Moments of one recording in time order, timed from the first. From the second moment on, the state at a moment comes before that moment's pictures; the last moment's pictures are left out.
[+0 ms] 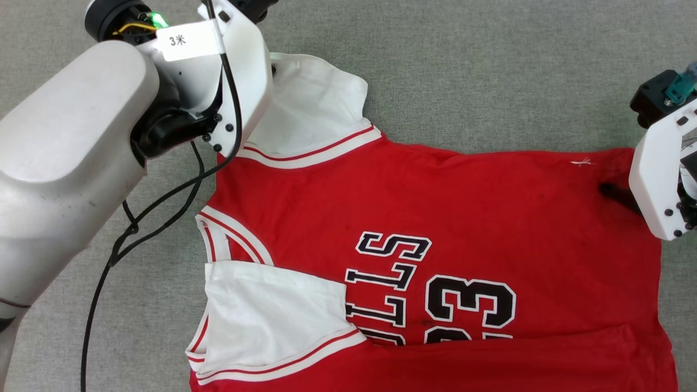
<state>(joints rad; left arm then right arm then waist) -1.30 0.59 -1.04 0.33 -0.92 -0.13 0.69 -0.84 -0.79 0.72 0.25 0.79 0.13 0.91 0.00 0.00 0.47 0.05</state>
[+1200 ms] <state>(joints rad) -0.69 0.87 -1.16 0.03 -1.07 0.03 0.41 -0.43 -0.88 0.85 0.22 0.92 0.13 0.37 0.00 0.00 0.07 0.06</state>
